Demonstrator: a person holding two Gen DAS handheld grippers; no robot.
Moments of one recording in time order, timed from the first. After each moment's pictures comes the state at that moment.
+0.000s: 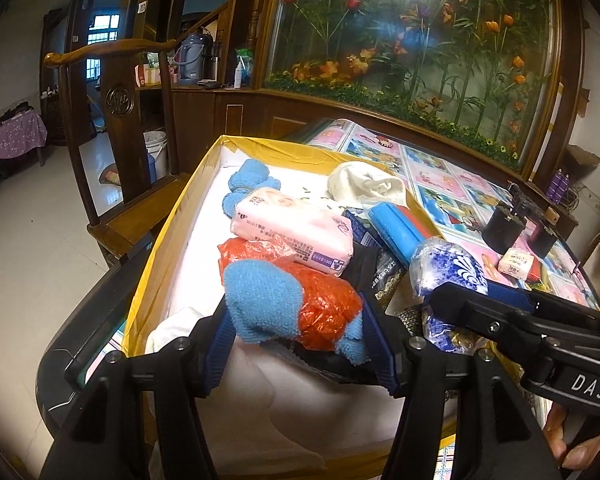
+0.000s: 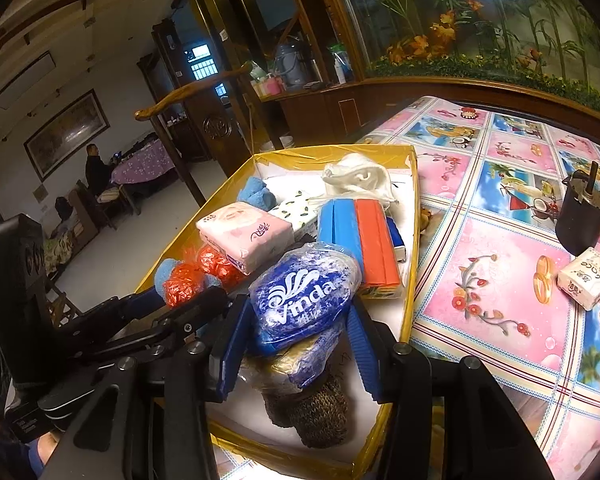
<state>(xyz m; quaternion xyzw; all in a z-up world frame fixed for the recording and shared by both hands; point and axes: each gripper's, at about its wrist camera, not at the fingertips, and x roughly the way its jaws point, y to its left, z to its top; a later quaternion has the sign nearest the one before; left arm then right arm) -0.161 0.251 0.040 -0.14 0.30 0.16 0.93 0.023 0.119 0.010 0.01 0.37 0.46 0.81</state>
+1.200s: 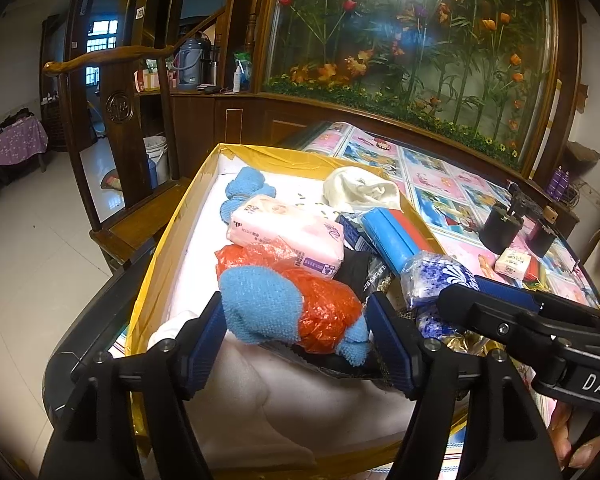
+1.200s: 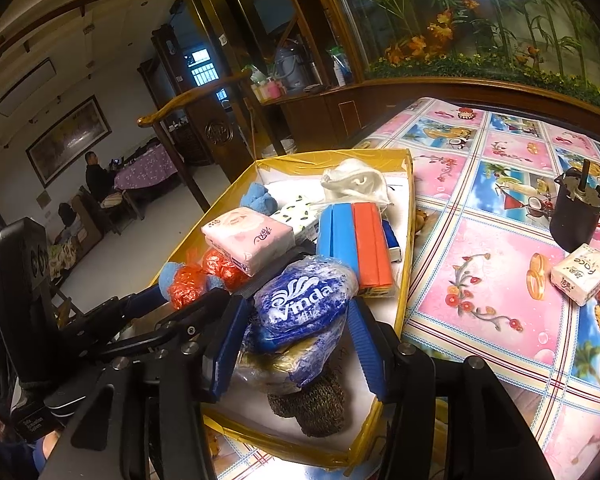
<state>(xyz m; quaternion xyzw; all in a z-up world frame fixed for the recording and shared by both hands) -0.162 0.248 0.044 -0.13 0.30 0.16 0.93 0.018 0.112 0.015 0.02 0.37 0.46 0.81</state>
